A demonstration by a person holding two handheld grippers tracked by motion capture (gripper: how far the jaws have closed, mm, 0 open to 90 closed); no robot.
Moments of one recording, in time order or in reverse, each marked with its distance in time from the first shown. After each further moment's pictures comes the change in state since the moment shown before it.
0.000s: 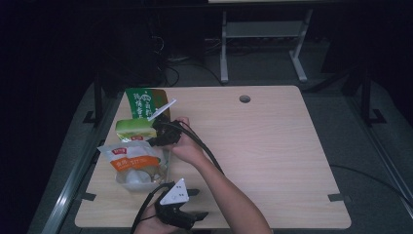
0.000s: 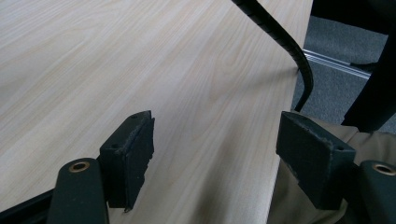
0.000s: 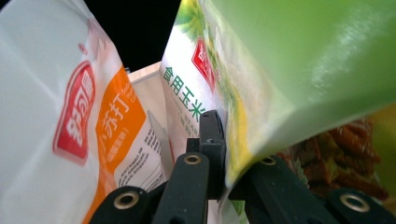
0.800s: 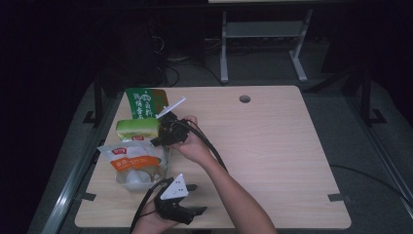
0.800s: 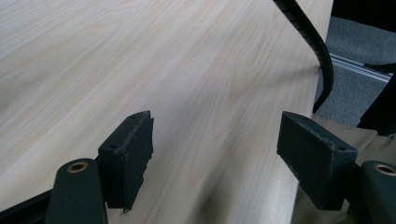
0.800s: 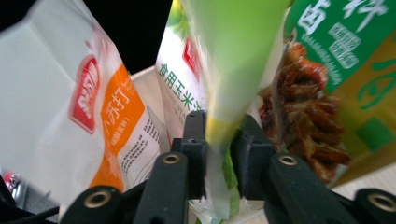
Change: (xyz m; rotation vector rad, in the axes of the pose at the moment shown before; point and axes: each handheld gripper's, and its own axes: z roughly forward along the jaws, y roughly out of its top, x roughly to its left) left arm 0.011 0.001 0.001 0.006 0.036 -0.023; right arm -0.007 -0.009 -0.019 -0.032 0.003 0.033
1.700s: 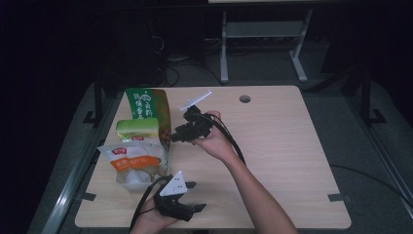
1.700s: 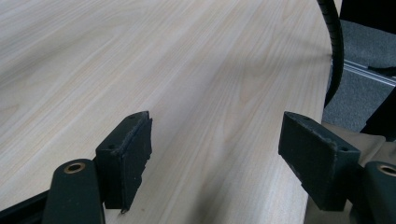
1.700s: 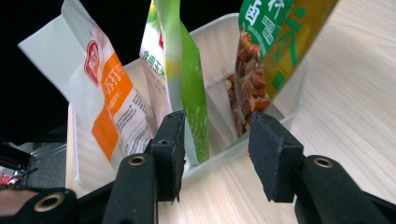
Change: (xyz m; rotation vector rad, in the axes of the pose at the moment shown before) left arm 0.007 0.001 0.000 0.003 0.012 0.001; right arm -0.016 -0.020 -0.061 -0.031 -0.043 0.048
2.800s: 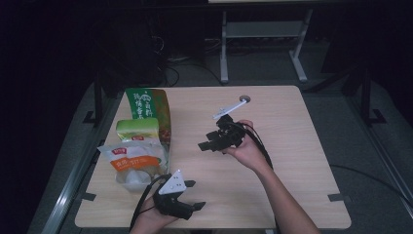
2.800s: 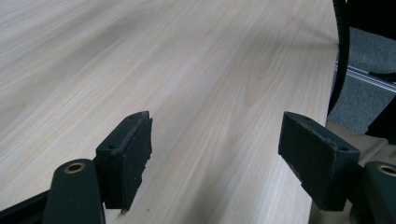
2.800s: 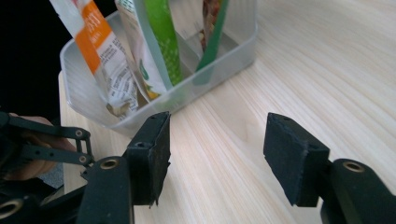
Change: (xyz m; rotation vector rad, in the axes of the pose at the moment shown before) left arm 0.003 0.000 0.000 -0.019 0.009 -0.019; right arm -0.020 -0.061 -0.057 0.026 -0.042 0.079
